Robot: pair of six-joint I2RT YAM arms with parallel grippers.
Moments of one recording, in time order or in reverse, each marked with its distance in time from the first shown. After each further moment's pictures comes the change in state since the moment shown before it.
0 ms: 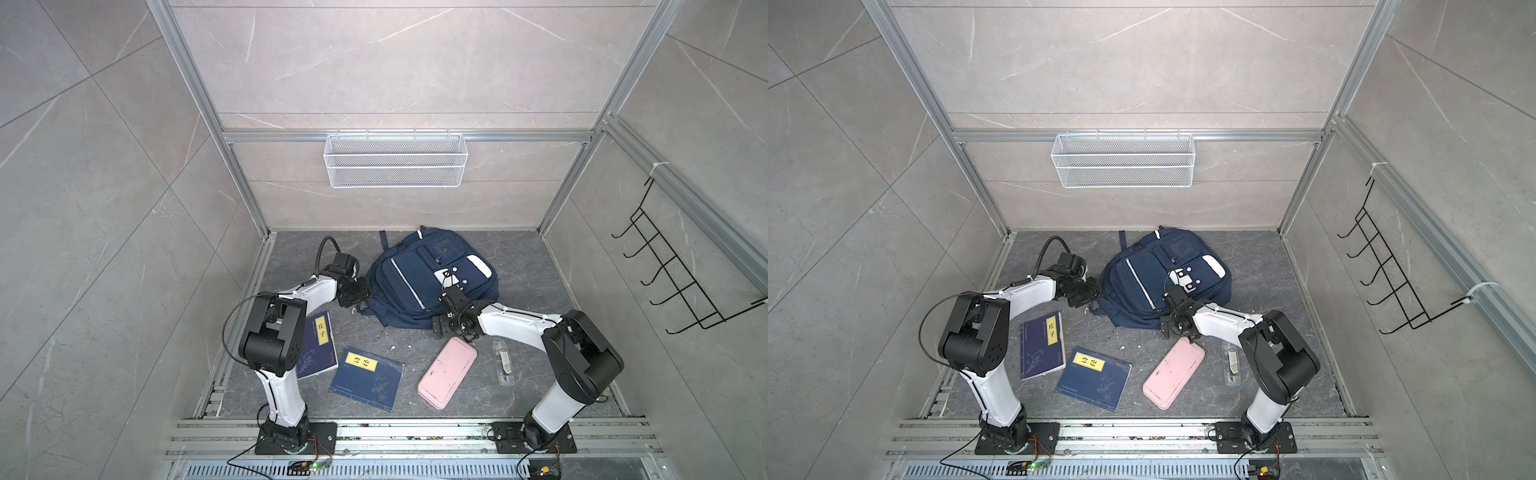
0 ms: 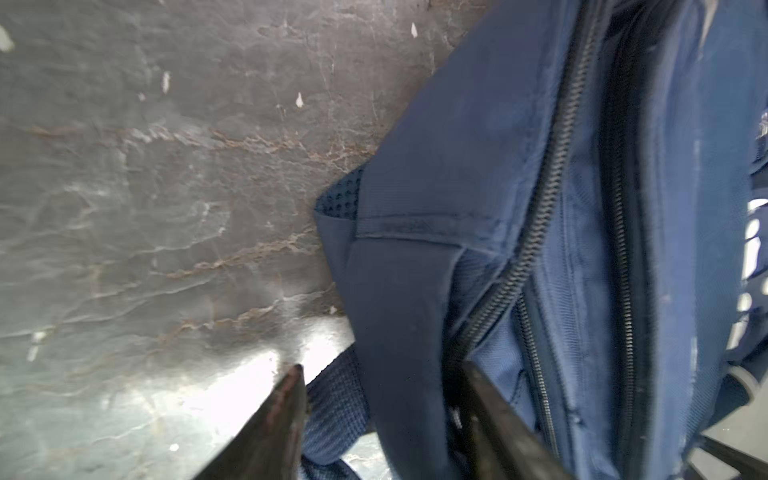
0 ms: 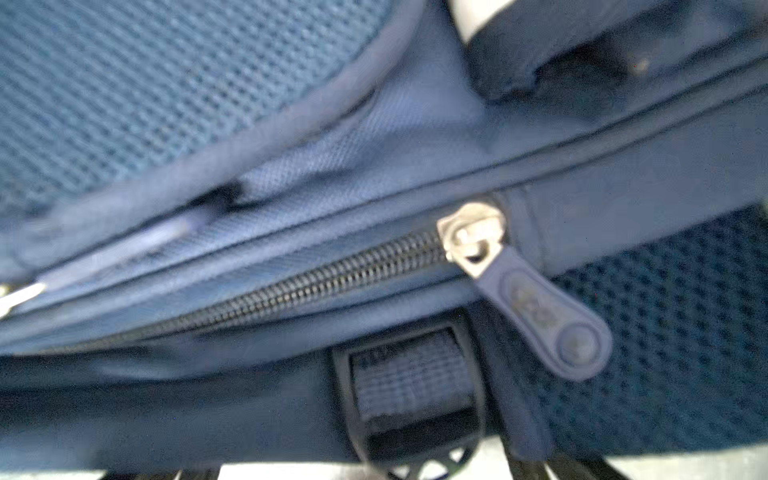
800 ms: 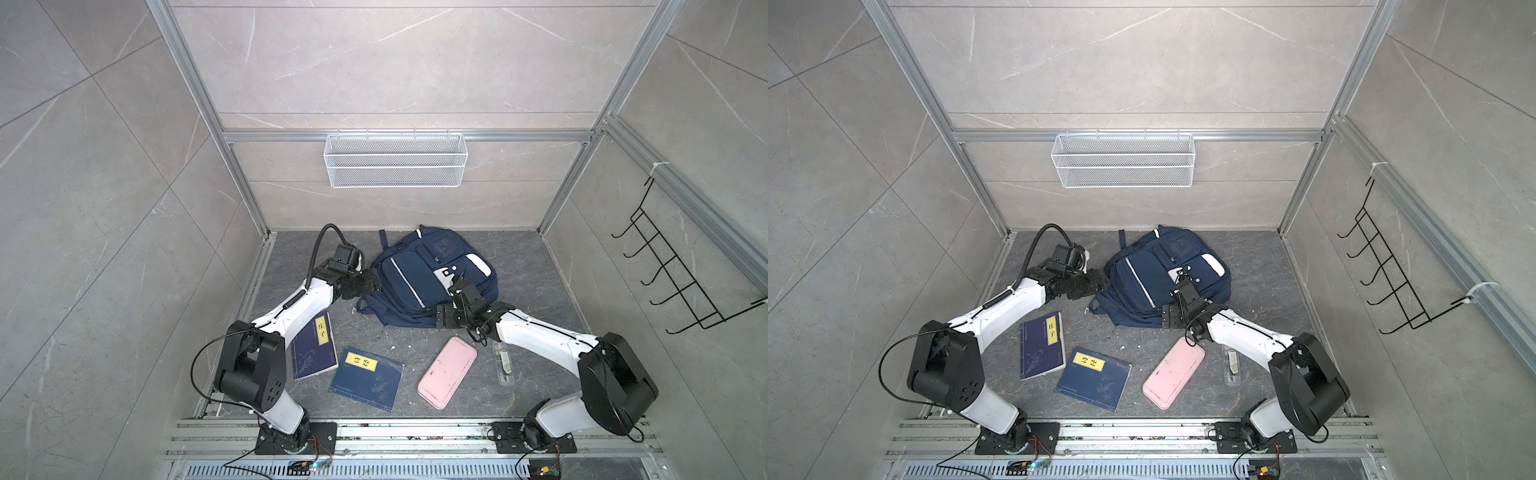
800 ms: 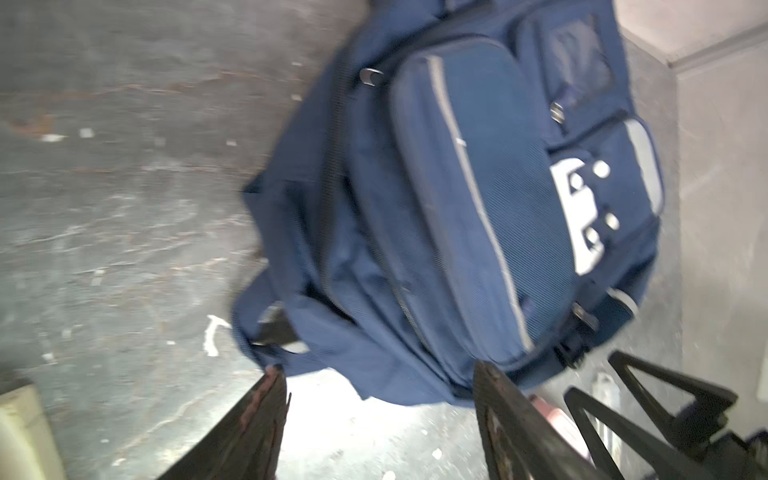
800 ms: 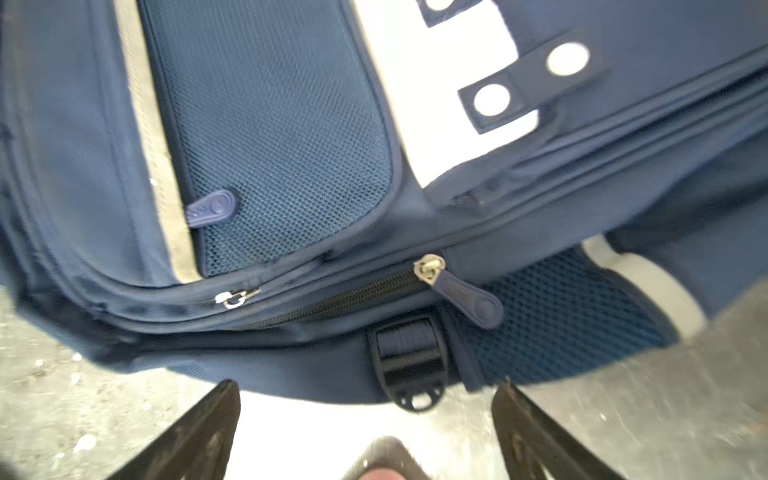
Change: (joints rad) left arm -0.133 -0.249 0.035 -0.120 -0.057 0.019; right arm -0.005 -0.216 -0.047 0.074 -0.002 0.023
